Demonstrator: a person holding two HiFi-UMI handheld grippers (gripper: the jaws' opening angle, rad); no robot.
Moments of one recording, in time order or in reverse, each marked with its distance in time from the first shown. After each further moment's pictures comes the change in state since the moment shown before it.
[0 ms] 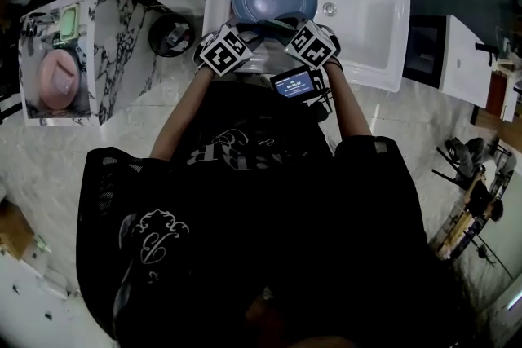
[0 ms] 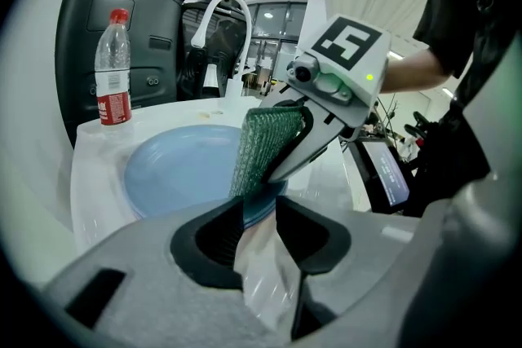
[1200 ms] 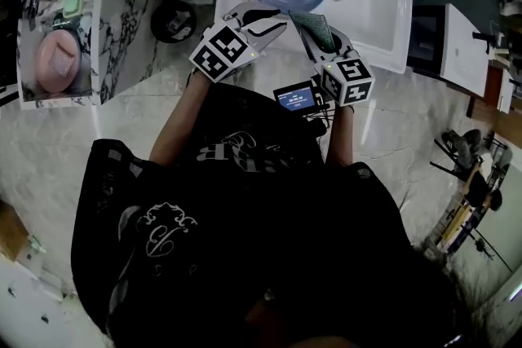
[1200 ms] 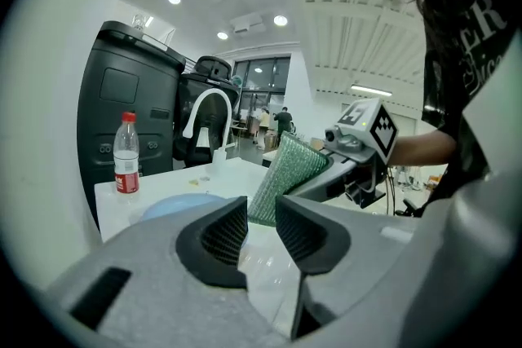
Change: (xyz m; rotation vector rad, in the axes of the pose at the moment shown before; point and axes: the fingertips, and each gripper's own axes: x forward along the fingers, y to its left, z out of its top) left arm -0.122 -0.068 0.080 0.069 -0.382 -0.021; right arm -0.130 0.060 0.037 0.548 -0.360 -0.363
